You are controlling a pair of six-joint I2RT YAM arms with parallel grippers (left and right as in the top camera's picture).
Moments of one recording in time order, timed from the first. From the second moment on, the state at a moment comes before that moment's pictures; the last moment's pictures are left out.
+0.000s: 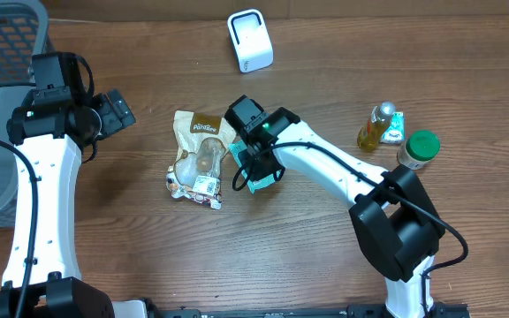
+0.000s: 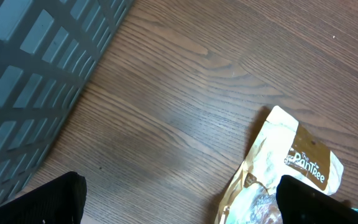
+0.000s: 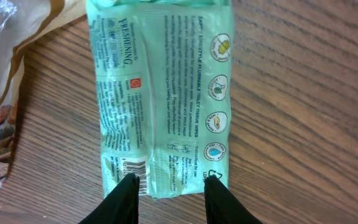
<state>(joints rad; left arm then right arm) 0.17 1.54 1.41 -0.95 -0.07 -0.36 0.71 2.05 1.56 -0.93 0.07 0.21</state>
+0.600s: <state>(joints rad) 0.17 1.54 1.41 -0.95 -0.07 -0.36 0.78 2.04 1.41 -0.77 0.14 0.14</state>
